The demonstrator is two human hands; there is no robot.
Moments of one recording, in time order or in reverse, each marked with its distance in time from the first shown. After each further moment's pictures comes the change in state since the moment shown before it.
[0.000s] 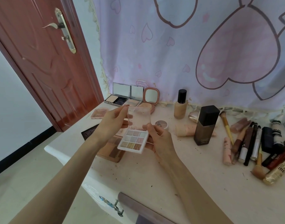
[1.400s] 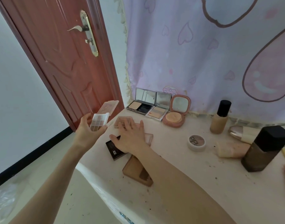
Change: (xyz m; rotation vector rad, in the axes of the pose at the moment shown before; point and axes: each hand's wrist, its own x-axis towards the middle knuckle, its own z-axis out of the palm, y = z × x) left_hand 0.041 -0.092 -0.136 0.355 0.415 -0.131; right_hand 0.124 0.073 0.141 -1.753 -0.351 -0.323
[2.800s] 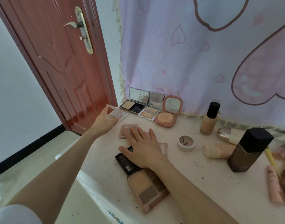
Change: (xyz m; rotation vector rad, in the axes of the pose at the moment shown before) left_hand 0.047 0.013 0.067 0.147 -0.282 0.069; right_hand -0.071 0.049 -0.014 -0.037 -0.087 -0.054
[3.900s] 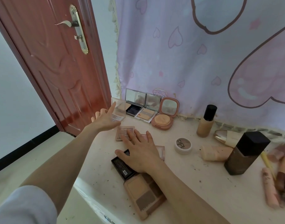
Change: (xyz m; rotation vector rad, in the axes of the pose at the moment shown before) left_hand 0.039 0.003 0.009 0.453 -0.083 0.003; right_hand 0.001 0.001 0.001 -0.010 -0.019 0.006
